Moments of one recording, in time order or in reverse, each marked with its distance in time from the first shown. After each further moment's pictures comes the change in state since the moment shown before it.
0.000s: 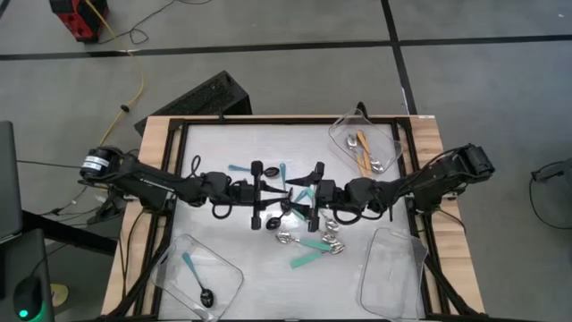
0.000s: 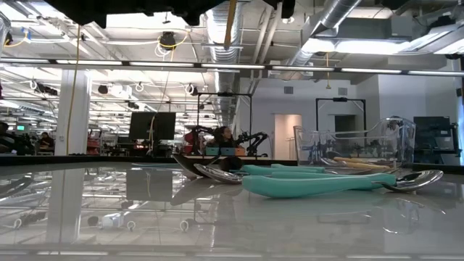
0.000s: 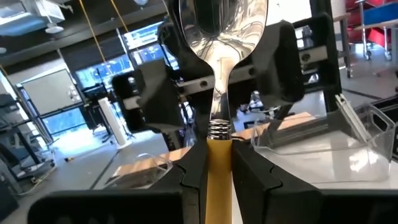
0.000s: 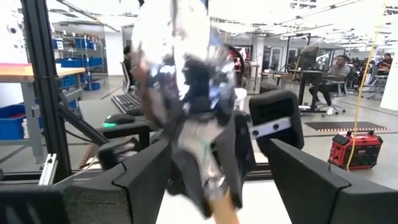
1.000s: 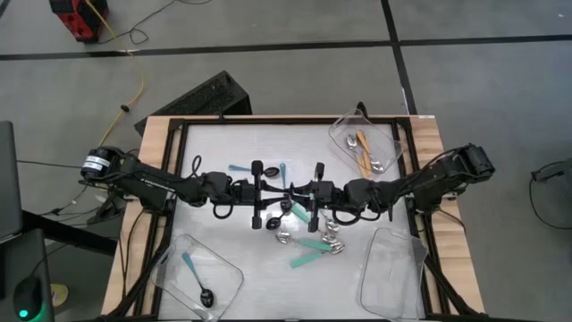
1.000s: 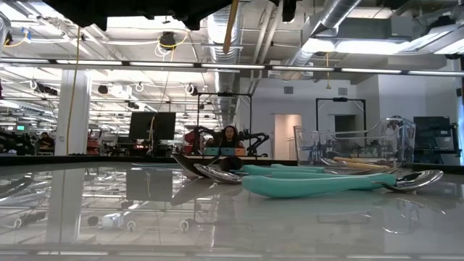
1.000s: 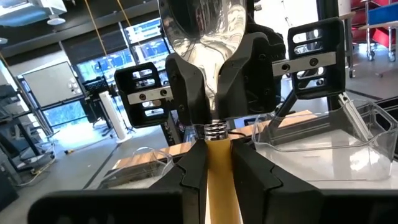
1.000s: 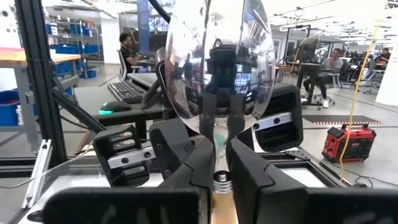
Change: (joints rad) left arm 0.000 0.009 -0.002 0.005 -0.007 -0.019; right arm 0.001 0.000 0.000 -0.053 0.009 0.002
